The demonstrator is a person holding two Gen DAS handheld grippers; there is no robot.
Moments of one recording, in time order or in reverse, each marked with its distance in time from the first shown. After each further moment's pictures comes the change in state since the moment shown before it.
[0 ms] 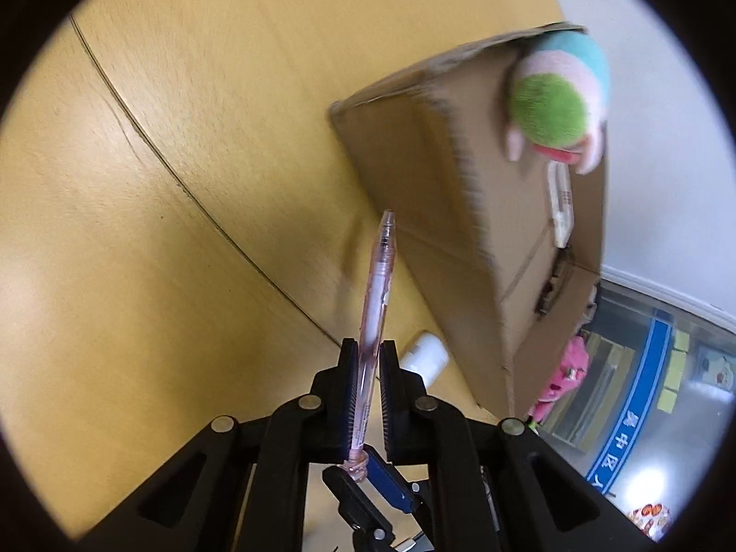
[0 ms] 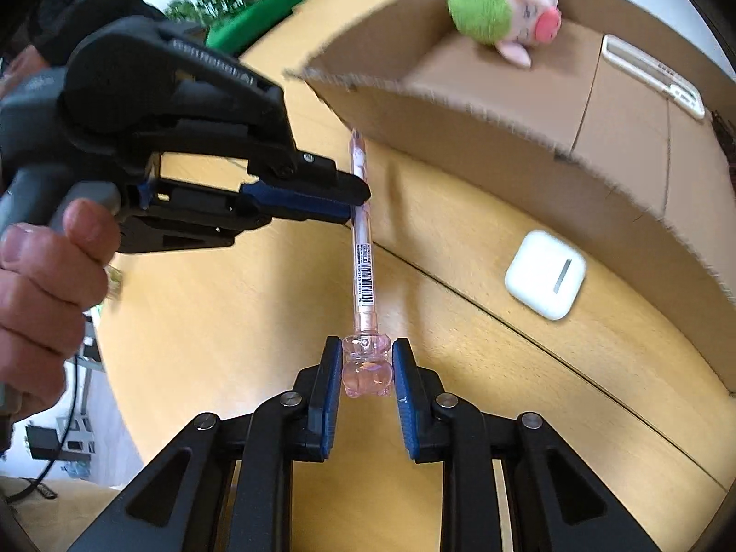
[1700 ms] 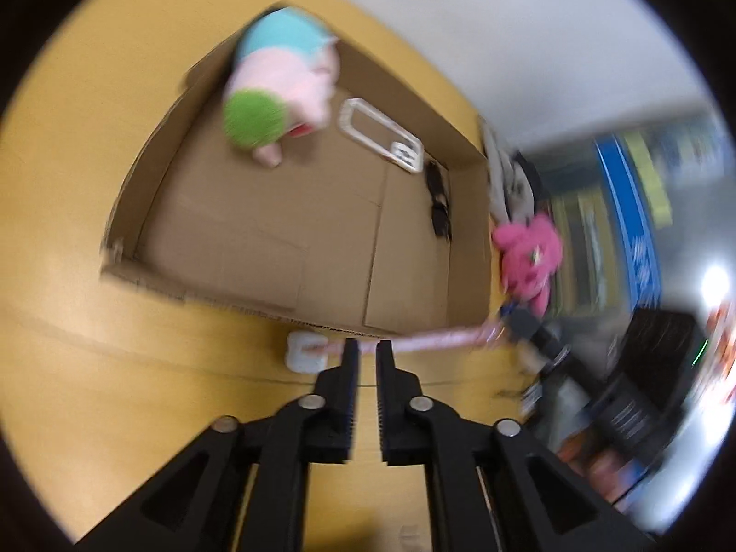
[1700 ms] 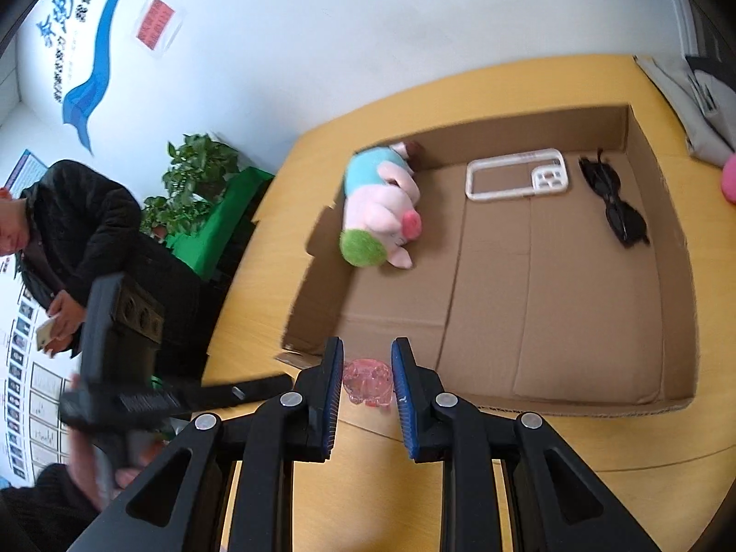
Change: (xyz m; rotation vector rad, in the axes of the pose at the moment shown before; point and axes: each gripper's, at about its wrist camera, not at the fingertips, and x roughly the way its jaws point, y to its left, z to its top) left arm -0.045 -0.130 -0.045 0.774 -0.026 0.037; right arm -0.183 -0.094 0.087 0.349 -0.407 0.075
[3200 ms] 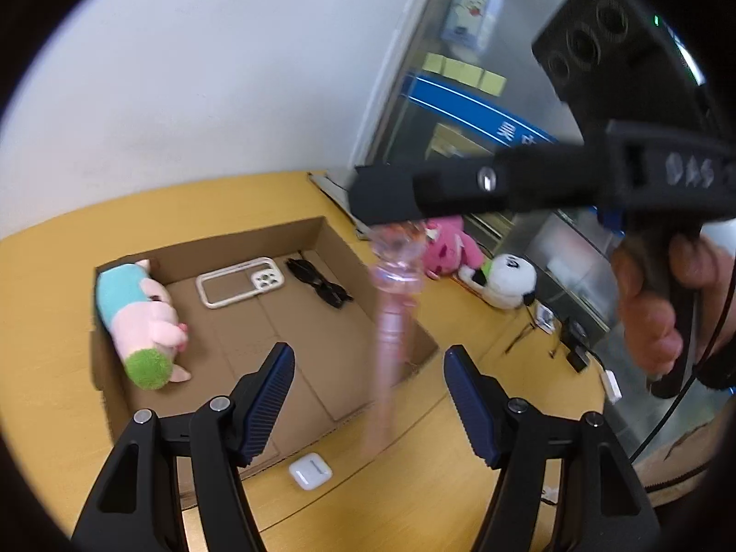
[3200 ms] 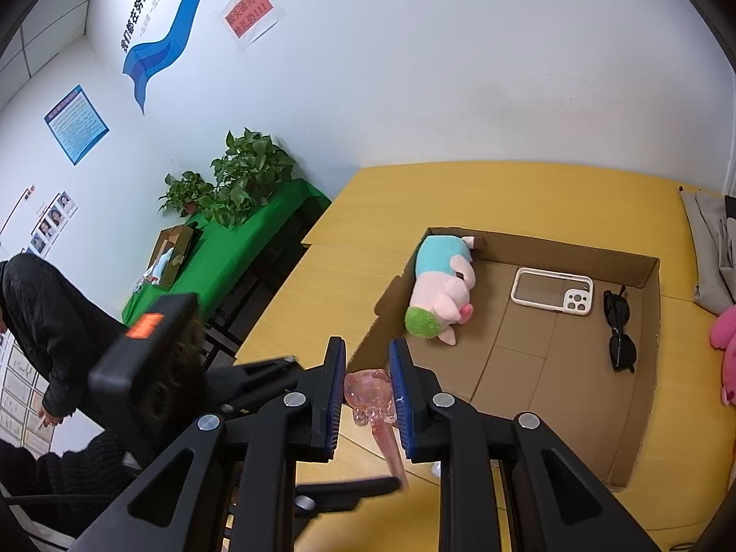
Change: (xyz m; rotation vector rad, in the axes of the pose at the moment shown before) left arm -0.057 -0.114 -0.002 0.677 -0.199 -0.098; right arm -0.070 0.095 0.056 -0.247 -0.045 0.017
